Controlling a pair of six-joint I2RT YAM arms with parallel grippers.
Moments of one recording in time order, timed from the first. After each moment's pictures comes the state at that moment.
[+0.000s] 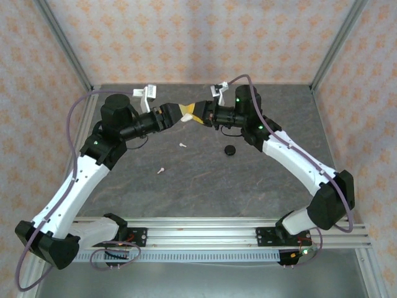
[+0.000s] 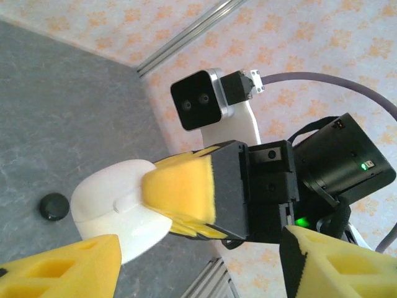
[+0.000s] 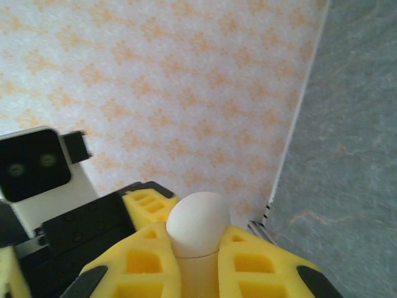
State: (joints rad) left arm -0.38 1.12 1.23 -0.30 0.56 -0.89; right arm 0.58 1.45 1.30 0.01 -0.72 1.15
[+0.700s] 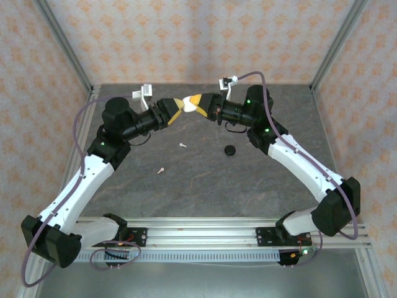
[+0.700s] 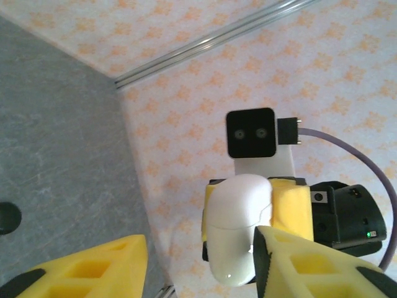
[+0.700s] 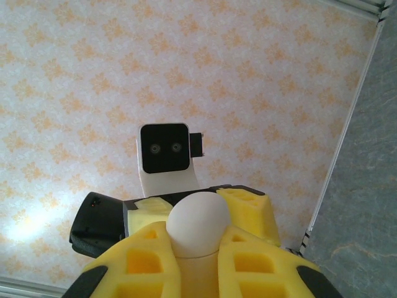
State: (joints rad) left arm -0.34 1.13 1.10 -0.03 0.58 -1.13; right arm 0.56 1.39 1.26 0.18 -0.71 1.27
